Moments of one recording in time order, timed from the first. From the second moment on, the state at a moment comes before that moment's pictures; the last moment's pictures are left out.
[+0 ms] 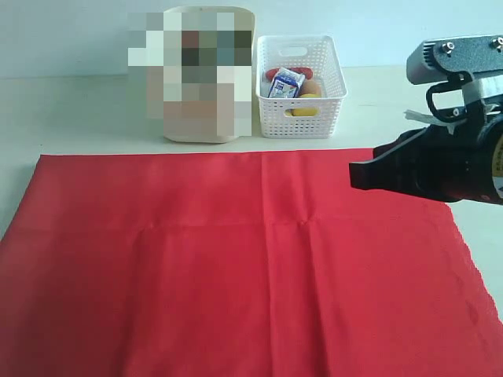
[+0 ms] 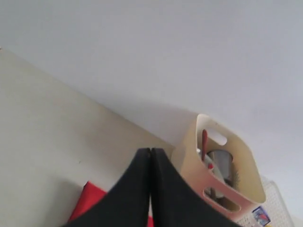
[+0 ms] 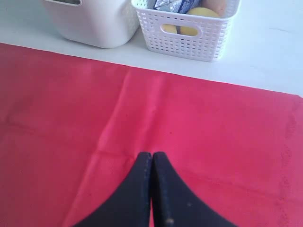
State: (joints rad) left arm 0.02 0.52 -0.38 0.06 0.10 -0.59; right arm 0.58 1.15 -0.53 -0.70 0.20 0.97
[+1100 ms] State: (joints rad) left arm -0.06 1.55 -0.47 0.06 0.06 -0.32; right arm 0.58 1.15 -0.53 -0.70 0.19 0.97
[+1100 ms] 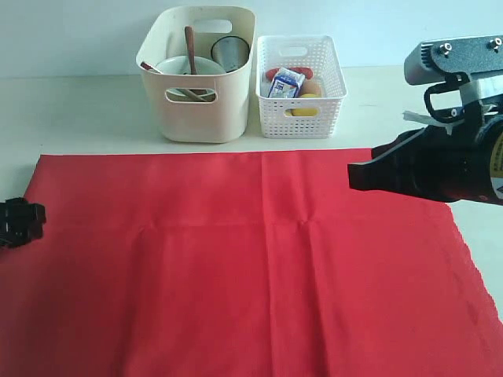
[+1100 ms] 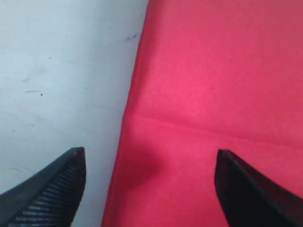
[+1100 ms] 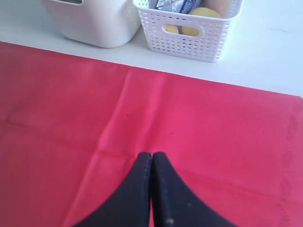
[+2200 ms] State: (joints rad) left arm 0.08 1.49 -0.66 0.07 0.35 -0.13; right arm 0.58 1.51 -0.53 -0.65 0.20 0.93
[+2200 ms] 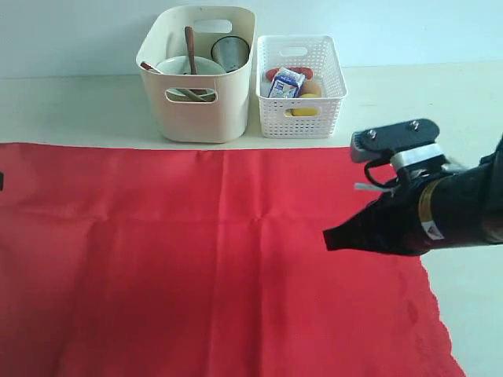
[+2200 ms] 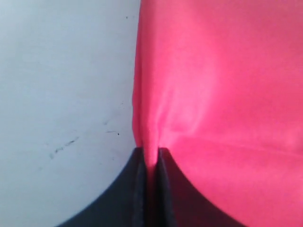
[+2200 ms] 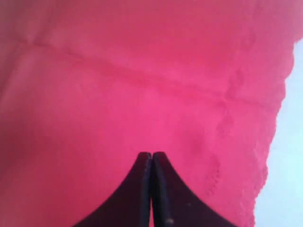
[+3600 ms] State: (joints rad) left arm -0.86 1.54 -1.20 -0.01 0.57 -0.14; right arm 0.58 0.74 -0.53 -0.60 0.29 0.93
